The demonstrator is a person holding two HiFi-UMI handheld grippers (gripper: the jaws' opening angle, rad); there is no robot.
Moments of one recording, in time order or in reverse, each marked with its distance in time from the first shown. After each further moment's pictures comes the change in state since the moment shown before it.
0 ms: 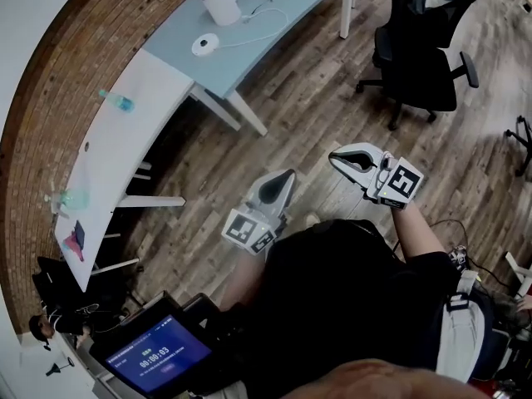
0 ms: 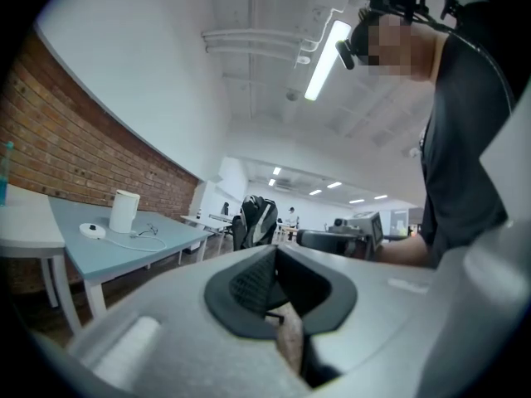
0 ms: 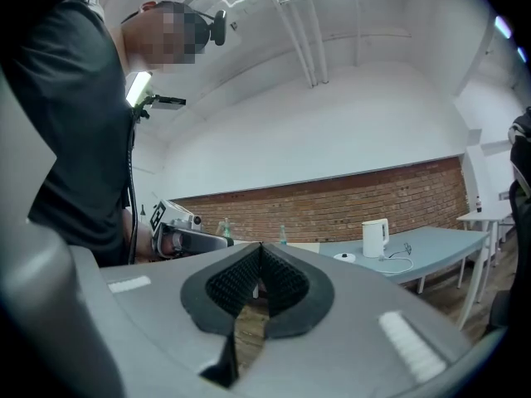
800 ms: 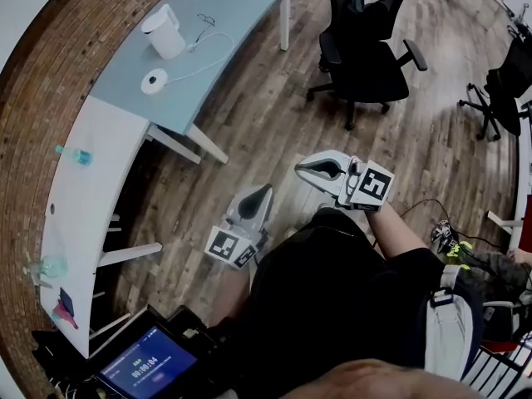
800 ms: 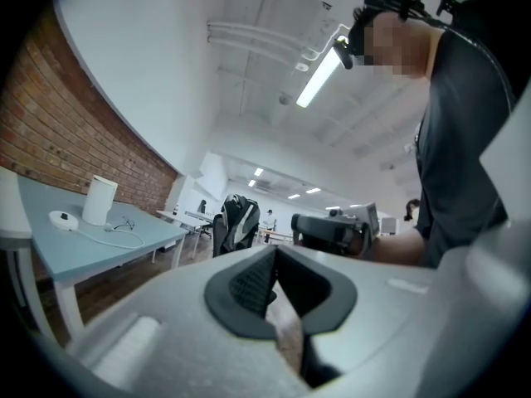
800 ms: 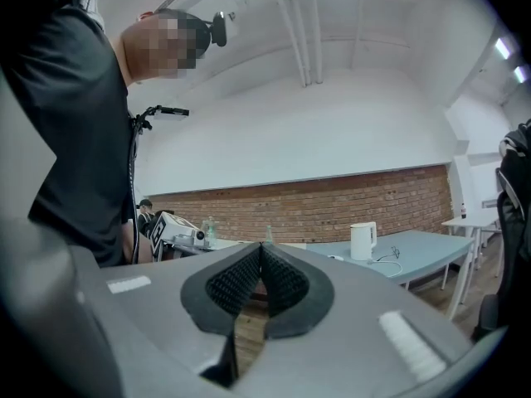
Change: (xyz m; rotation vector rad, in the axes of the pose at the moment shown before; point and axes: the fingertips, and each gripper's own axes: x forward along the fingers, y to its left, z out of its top) left arm 0.007 0.028 -0.010 -0.038 -0.006 -0.179; right arm 0.035 -0.003 0.012 -0.021 0.000 -0.106
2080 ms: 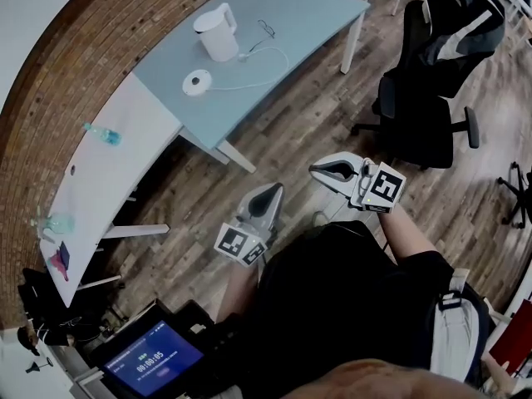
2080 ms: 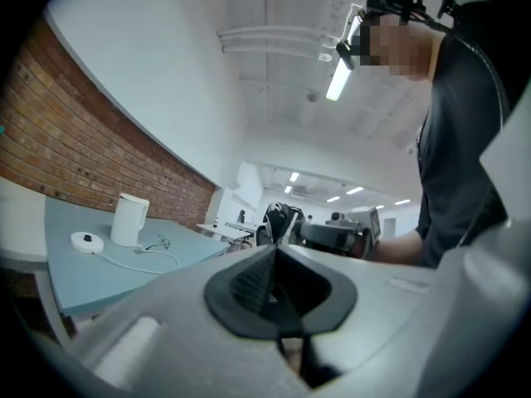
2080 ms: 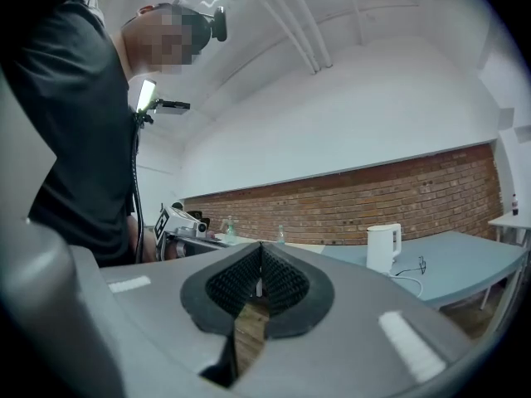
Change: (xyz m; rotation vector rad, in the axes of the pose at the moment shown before) left arm 0.111 0.117 0.033 0.030 -0.053 0.290; right arm 0.042 -0.177 0.006 -0.022 -0.008 0.291
